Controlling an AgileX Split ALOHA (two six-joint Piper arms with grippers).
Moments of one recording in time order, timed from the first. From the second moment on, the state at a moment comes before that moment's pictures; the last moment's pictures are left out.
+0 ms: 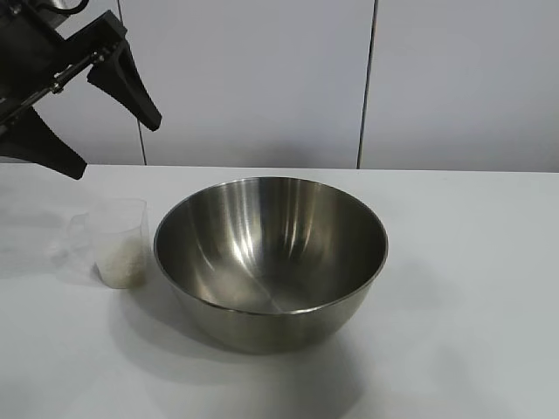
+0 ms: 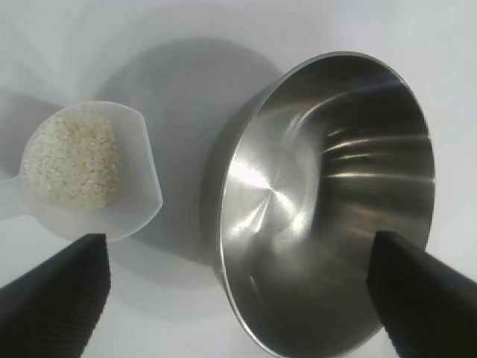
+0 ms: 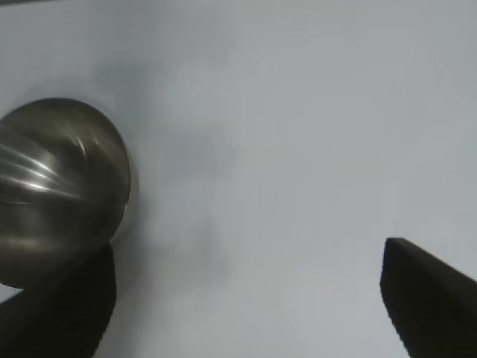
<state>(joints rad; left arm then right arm) -0.16 1.75 -1.26 -0.71 0.89 0.27 -0.17 0.20 -0.85 0.15 1.13 -0.04</state>
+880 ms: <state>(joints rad) -0.16 1.75 -1.26 -0.71 0.89 0.27 -0.16 -0.02 -0.47 0.06 1.10 -0.11</state>
